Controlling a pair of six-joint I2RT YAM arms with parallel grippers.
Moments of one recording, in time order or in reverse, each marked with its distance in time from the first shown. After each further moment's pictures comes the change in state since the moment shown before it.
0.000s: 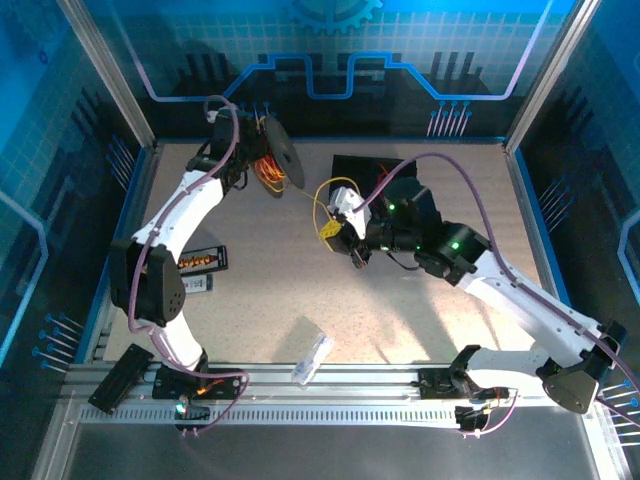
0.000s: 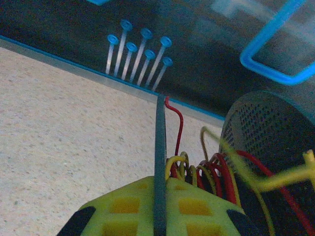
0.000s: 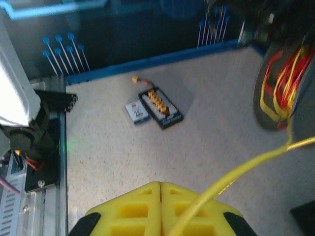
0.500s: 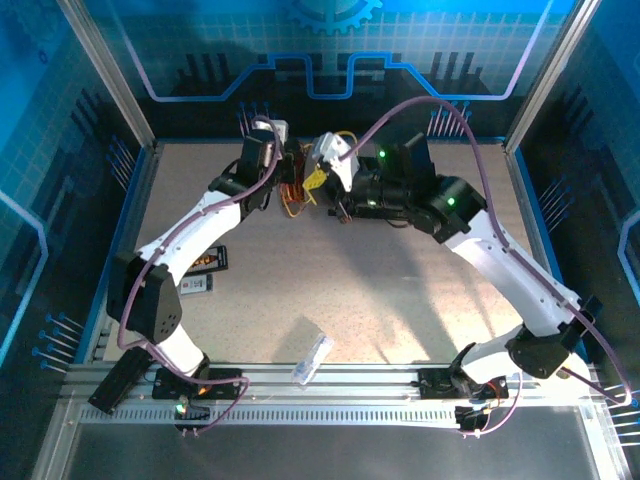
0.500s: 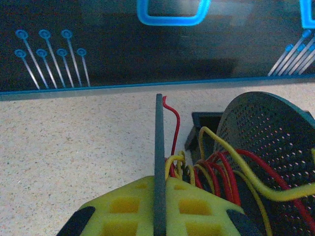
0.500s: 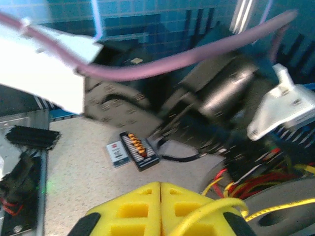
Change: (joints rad) left arm -0.186 -0.114 -0.174 0.130 0.037 0.294; right arm -0.043 0.265 0.498 -0.177 0.022 -0.039
